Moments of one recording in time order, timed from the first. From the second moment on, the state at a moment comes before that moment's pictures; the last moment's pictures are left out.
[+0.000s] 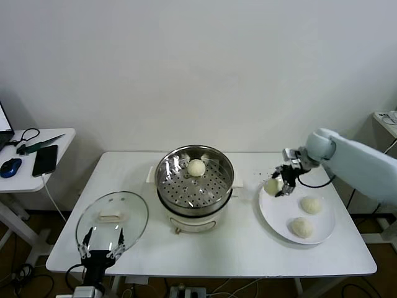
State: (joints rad) left arm 1.71 -1.53 -0.68 -1.99 0.11 -0.05 -0.02; right arm 0.46 0.80 -1.23 1.09 0.39 -0.17 -1.08
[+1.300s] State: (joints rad) left arm 1.72 -1.49 -0.66 -2.00 0.07 -0.07 -0.01; right arm 0.69 1.38 -1.57 1.13 0.86 -0.44 -0.80
